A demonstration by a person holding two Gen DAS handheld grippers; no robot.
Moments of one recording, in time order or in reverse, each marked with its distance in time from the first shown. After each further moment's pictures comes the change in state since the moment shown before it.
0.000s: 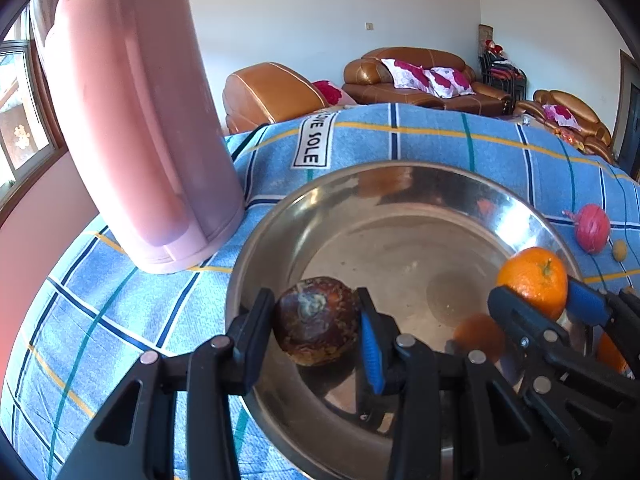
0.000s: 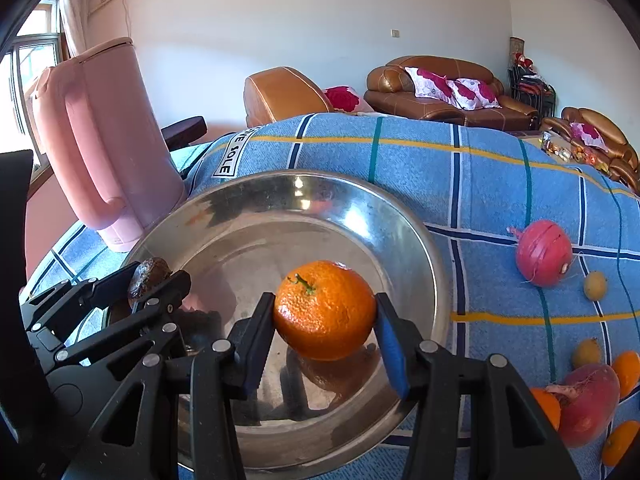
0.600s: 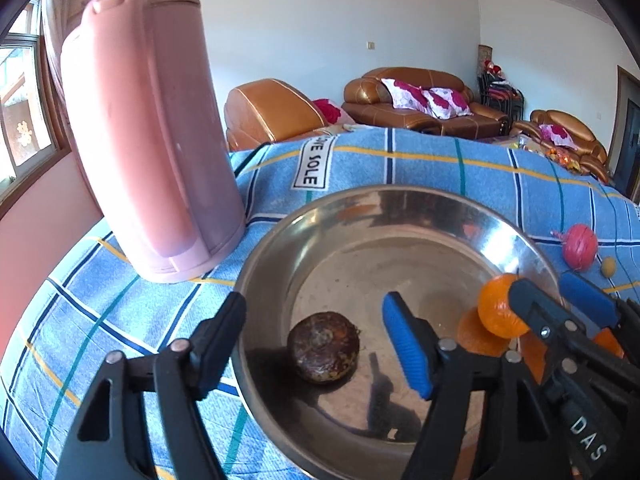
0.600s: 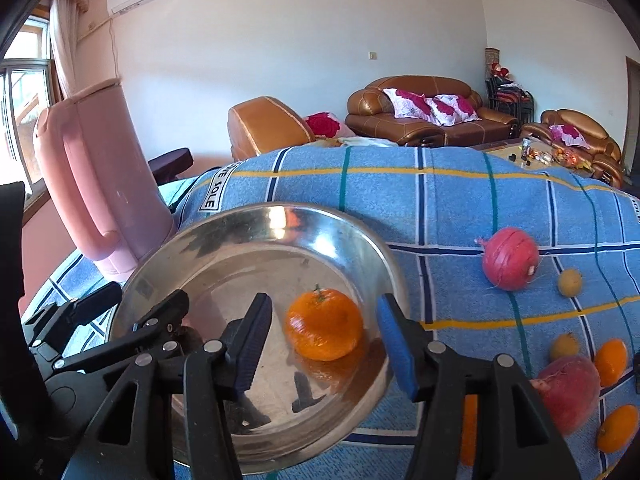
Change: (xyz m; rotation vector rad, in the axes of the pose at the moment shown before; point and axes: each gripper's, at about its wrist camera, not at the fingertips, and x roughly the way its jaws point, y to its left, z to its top) left arm -0.015 0.005 0.000 -0.035 -0.097 -0.001; right arm -0.020 -0.013 -0.002 0.066 -0.127 -0.060
